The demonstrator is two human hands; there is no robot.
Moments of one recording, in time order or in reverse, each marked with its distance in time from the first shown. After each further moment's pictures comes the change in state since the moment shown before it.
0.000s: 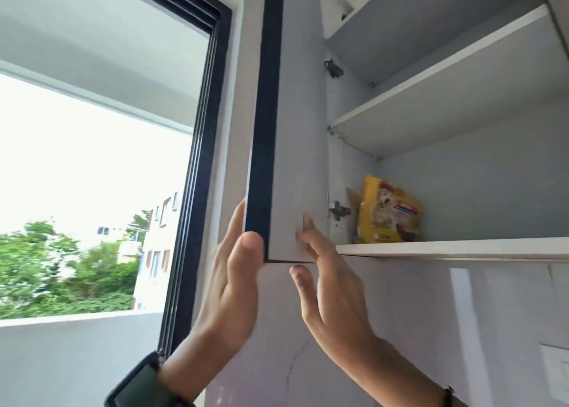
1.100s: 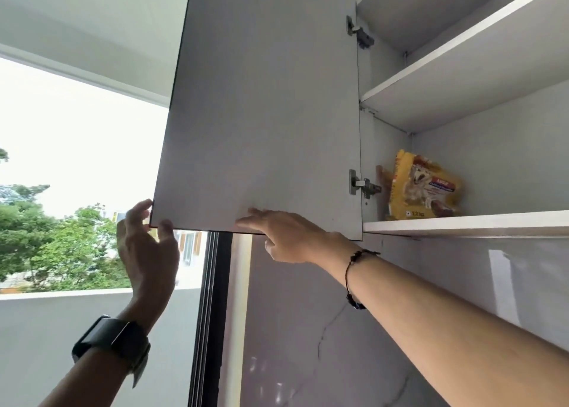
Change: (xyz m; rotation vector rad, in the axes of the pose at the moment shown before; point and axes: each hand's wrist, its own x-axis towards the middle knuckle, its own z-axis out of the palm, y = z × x) left_hand 0.012 -0.042 -0.141 0.917 0.766 -0.058; right_hand 0.063 0.012 0.084 -0.166 -0.995 -0.098
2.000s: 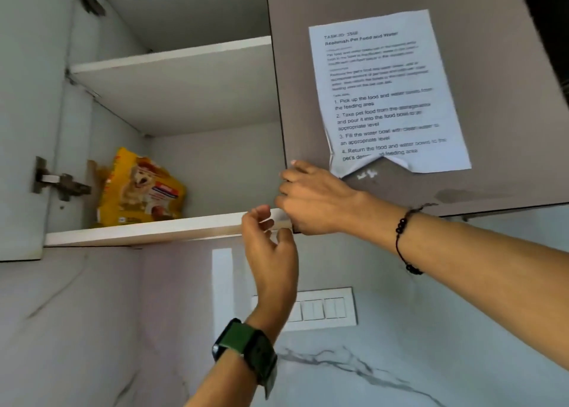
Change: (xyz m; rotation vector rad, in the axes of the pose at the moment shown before) left_hand -0.324 0.309 0.150 -1.201 -0.908 -0.500; right_hand -0.312 0.095 -0.207 -1.278 -0.532 0.512
